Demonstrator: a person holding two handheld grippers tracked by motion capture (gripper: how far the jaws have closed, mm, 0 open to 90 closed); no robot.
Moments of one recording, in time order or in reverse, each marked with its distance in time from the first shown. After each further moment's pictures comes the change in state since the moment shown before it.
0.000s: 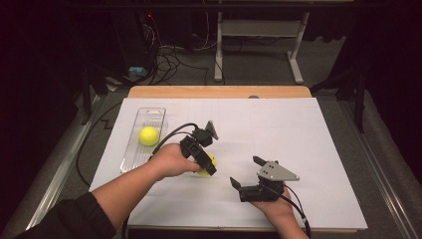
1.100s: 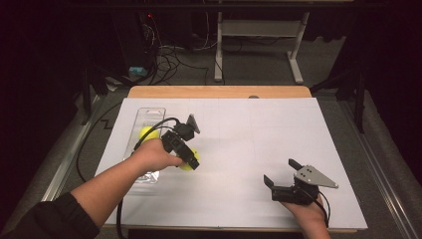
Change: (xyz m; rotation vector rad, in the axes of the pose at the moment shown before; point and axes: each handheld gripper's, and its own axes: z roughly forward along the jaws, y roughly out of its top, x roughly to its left) left arm 0.030 -0.026 -0.024 0.018 0.041 -0.072; right arm -0.052 -0.030 -0.054 -0.006 -0.172 0.075
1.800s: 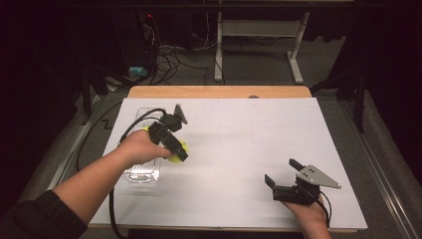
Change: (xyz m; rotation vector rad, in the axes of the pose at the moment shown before) left arm 0.021 -0.013 -0.033 -0.022 0.033 -0.046; right arm -0.002 0.001 -0.002 -0.017 0.011 0.022
